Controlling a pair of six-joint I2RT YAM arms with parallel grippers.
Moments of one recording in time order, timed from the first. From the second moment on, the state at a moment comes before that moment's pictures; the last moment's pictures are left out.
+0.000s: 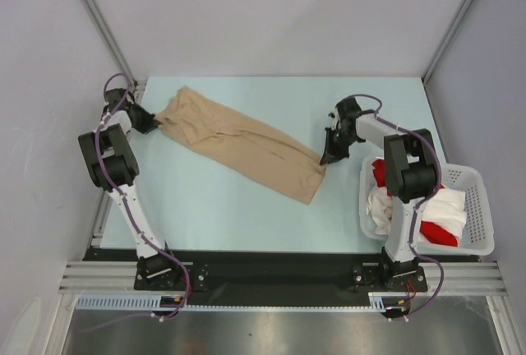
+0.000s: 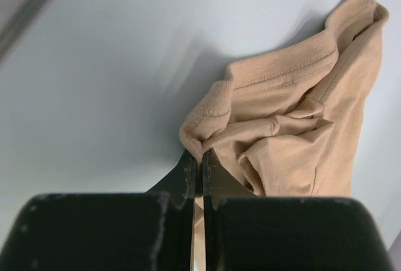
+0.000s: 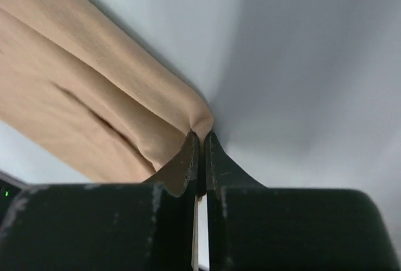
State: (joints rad) left arm 0.37 2.28 1.69 -0.30 0.30 -0.65; right arm 0.21 2.07 1.47 -0.64 -0.34 0.29
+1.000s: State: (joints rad) left arm 0.21 1.67 1.36 -0.42 0.17 -0.47; right arm 0.46 1.76 1.35 -0.59 -0.25 0.38
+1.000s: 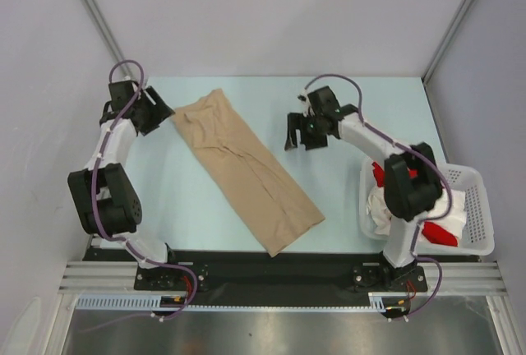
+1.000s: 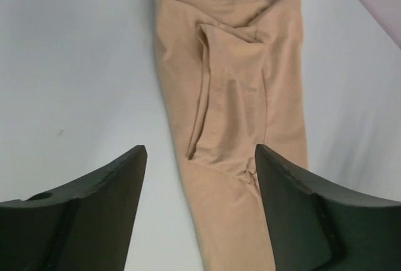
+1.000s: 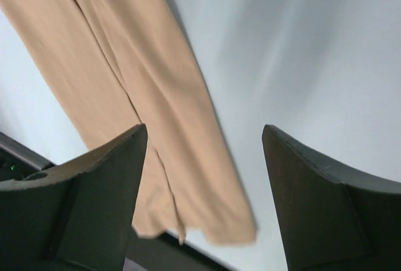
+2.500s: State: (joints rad) left arm 0.21 1.85 1.19 -0.07 0.28 -0.62; right arm 0.54 2.87 2.54 -0.13 -0.40 0.63
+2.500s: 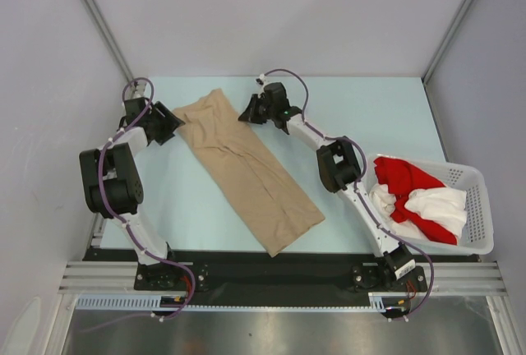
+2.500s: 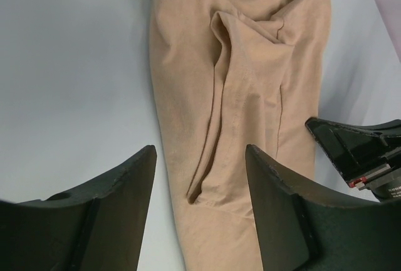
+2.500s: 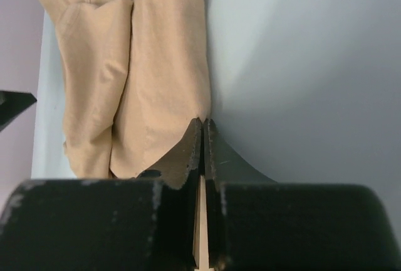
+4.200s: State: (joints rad) left arm -0.47 1.24 0.46 -0.24 0.46 -0.78; right arm 0.51 1.33 0.87 -0.69 -0.37 0.44
